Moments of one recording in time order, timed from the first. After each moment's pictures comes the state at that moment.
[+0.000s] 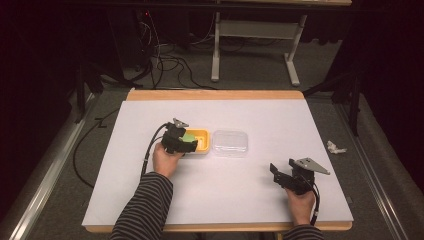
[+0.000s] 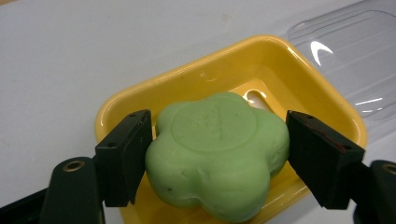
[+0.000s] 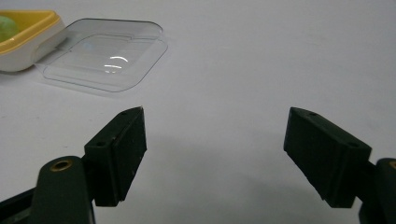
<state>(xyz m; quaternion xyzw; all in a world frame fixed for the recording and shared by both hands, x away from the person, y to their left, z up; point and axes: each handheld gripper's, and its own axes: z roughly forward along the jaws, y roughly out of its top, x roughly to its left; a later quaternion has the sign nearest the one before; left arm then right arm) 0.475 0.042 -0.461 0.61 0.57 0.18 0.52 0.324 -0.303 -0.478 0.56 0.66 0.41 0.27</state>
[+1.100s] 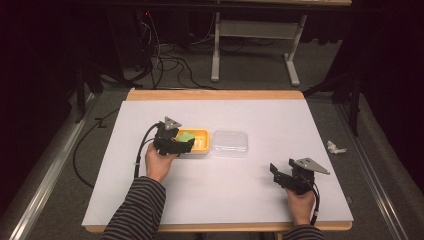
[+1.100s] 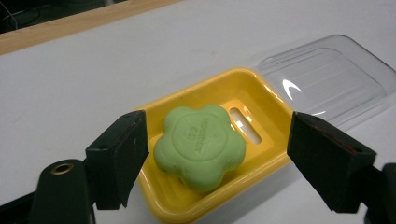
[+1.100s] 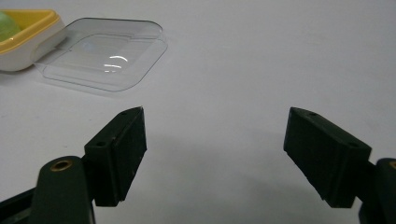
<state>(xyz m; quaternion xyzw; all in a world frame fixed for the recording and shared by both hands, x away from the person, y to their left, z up) 0.450 0.059 -0.426 0.59 0.55 0.17 0.57 0.324 -0.302 -0.478 0.56 0.66 0.41 0.27</state>
